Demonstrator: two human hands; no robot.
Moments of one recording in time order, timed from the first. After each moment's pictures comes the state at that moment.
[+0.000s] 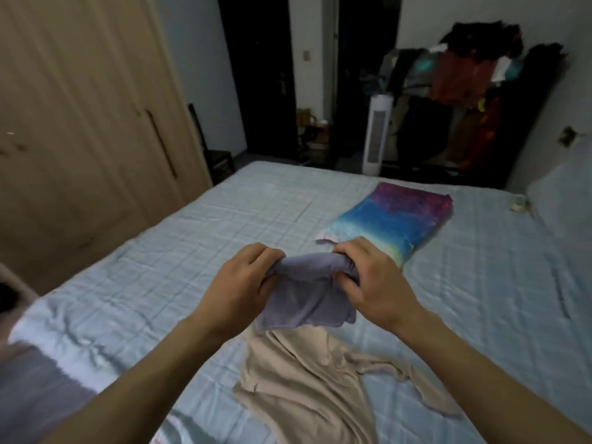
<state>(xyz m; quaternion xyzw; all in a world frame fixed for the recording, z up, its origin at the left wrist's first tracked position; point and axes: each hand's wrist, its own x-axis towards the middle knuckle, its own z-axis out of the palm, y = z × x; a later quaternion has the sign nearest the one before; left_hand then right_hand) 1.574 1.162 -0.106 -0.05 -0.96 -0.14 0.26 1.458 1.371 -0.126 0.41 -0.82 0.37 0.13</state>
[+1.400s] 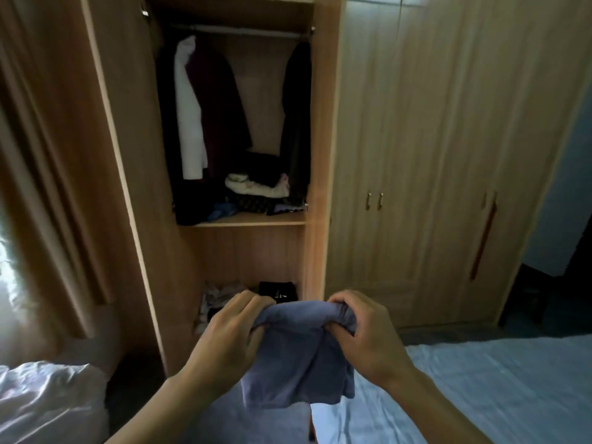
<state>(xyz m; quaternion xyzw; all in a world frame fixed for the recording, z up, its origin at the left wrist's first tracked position) 1.975 0.503 -0.072 0.38 -0.84 0.00 0.38 1.726 0.527 -0.071 0.73 -0.49 0.47 -0.07</state>
